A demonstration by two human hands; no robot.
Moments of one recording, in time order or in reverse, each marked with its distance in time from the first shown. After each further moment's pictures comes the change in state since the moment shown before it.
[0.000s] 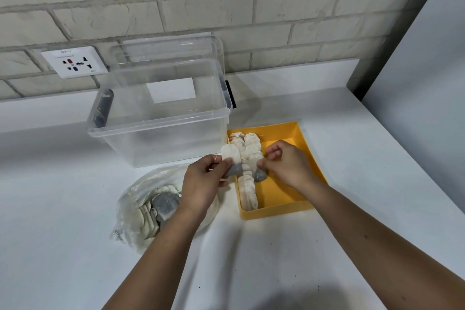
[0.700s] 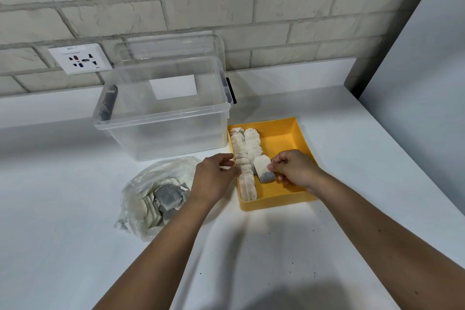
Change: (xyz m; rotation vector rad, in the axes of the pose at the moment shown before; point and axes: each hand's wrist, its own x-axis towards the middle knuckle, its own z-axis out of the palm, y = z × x) left_hand -0.006 0.002 0.006 0.485 -0.093 0.093; right_hand -0.020 0.006 -0.018 0.112 -0.251 0.189
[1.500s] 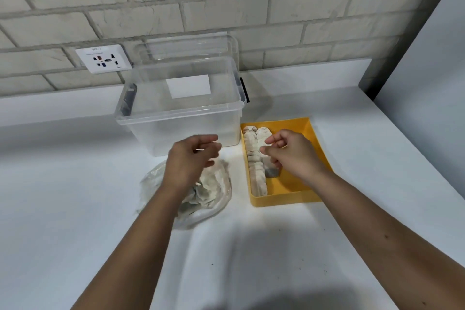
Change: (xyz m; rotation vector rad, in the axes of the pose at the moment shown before) left_hand -0.012 0.003 -0.068 -0.313 0.142 0.008; right_hand -0.016 -0.044 0.017 0.046 0.209 -0.258
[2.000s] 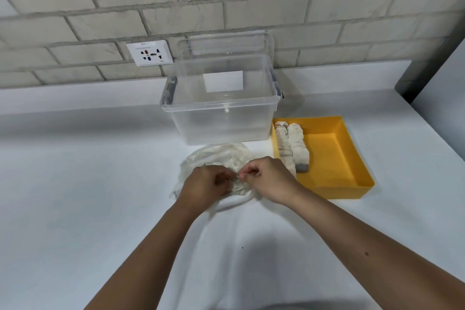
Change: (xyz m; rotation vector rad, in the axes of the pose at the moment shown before) left_hand -0.032 -0.068 -0.045 0.625 -0.185 0.106; right_hand -0.052 -0.029 0.093 -0.191 -0.365 -0.216
